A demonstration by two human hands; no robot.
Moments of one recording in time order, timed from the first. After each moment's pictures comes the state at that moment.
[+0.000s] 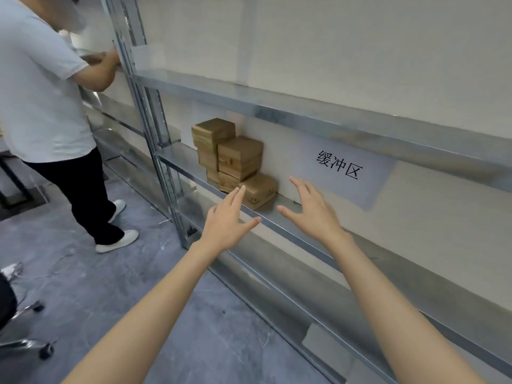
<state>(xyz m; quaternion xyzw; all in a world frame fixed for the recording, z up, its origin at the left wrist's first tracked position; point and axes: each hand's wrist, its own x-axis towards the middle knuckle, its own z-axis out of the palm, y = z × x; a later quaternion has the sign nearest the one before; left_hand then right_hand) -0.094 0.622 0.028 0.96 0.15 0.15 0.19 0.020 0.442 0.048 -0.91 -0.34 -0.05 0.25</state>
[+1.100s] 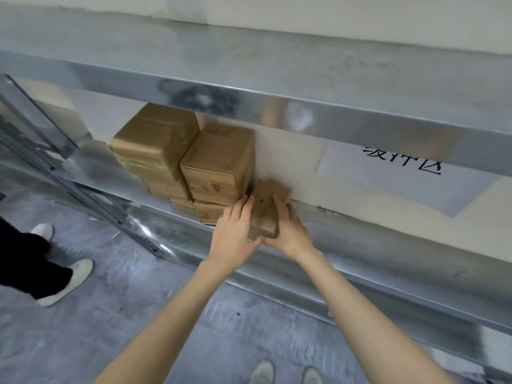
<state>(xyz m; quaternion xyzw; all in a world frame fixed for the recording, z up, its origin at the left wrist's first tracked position) 0.167 0.827 -0.089 0.99 -0.03 0.04 0.14 0.219 0.676 -0.115 -0.94 -0.11 0.17 0.27</state>
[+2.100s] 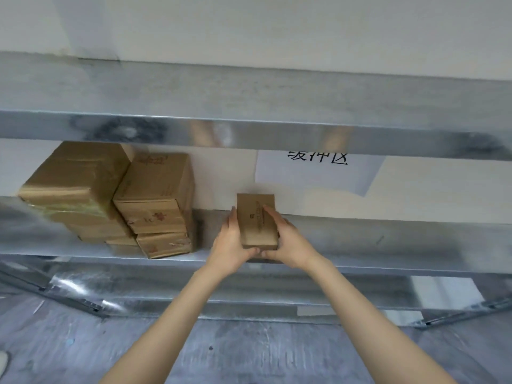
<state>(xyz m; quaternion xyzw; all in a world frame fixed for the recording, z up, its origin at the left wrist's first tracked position) 0.193 0.761 -0.081 0.90 -0.12 -0.06 0.41 0.182 0.588 -0.081 -0.91 -0.07 0.09 0.40</state>
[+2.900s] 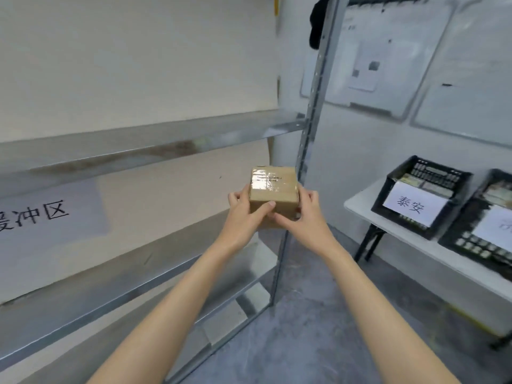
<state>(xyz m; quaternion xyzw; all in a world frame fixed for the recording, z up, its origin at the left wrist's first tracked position) -0.079 0.291 0.085 0.67 -0.43 -0.18 0.58 -0.204 0.183 0.086 -0.83 0.23 -0.30 0.41</state>
